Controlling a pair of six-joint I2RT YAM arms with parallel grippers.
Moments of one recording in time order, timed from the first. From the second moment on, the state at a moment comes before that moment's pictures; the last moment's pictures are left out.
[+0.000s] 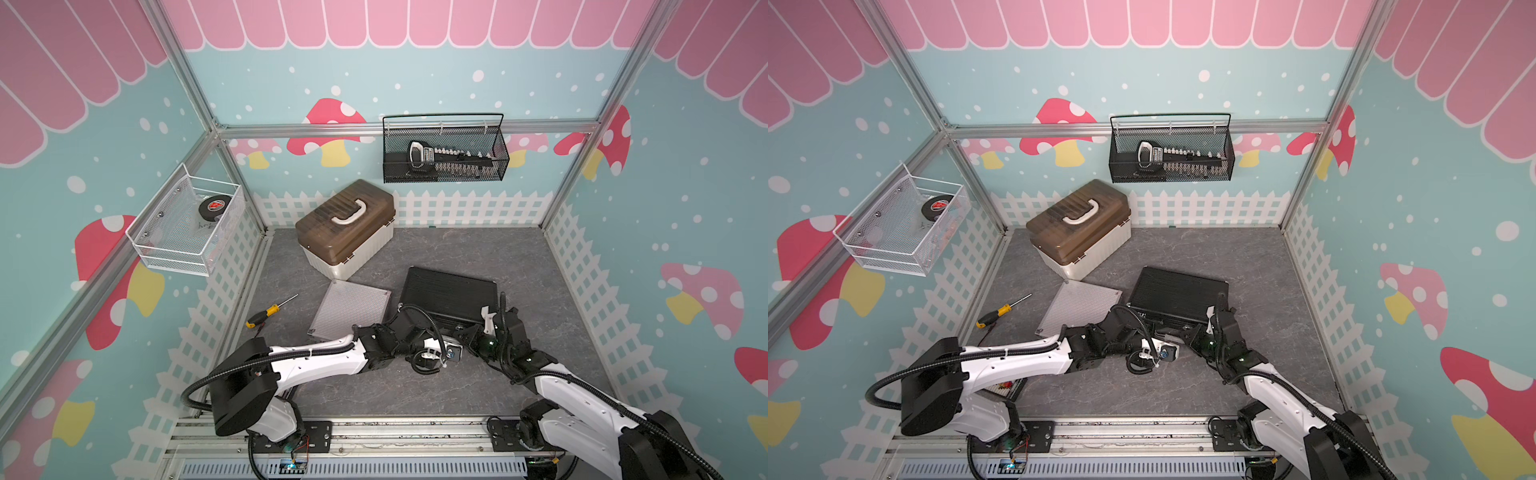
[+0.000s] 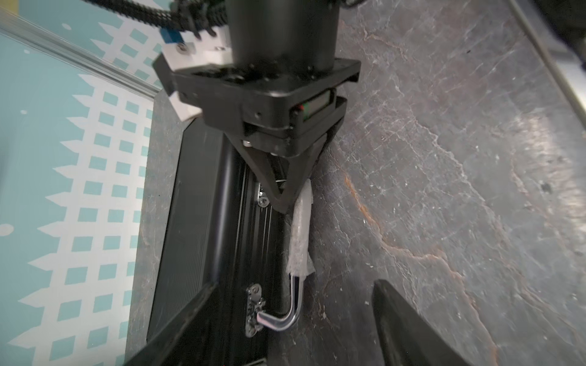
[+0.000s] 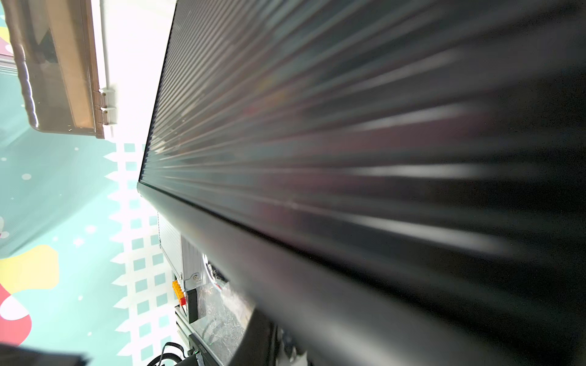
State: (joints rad) left arm -1.05 1.56 0.92 -0.05 0.05 0.92; right arm 0.40 0.98 0.31 0.01 -0.32 1.02
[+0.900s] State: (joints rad) left arm -1.06 1.80 0.84 0.48 -0.21 1.04; right arm 0.35 0.95 0.31 0.00 -0.37 1.01
